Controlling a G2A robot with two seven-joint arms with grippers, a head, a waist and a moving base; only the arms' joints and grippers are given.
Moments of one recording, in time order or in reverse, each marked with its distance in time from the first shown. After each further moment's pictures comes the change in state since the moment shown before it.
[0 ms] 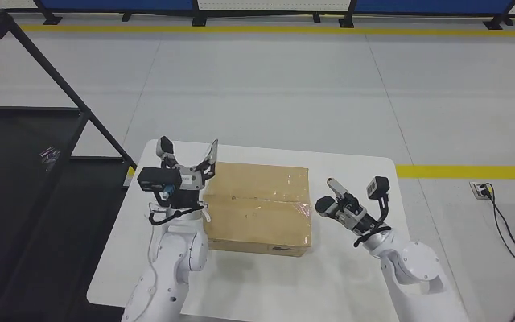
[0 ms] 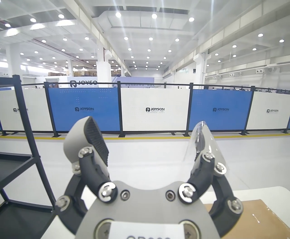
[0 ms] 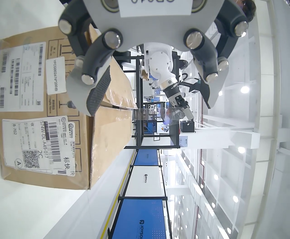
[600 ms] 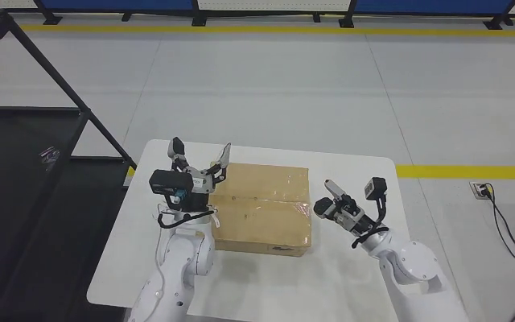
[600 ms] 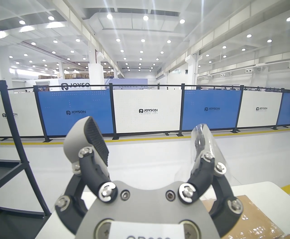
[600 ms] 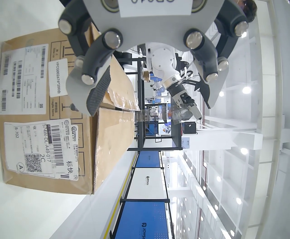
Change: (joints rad) left arm 0.013 -0.016 0.021 -0.022 0.032 -0.021 -0.005; right arm 0.003 0.007 -0.016 0.003 0.000 -0.001 -0.007
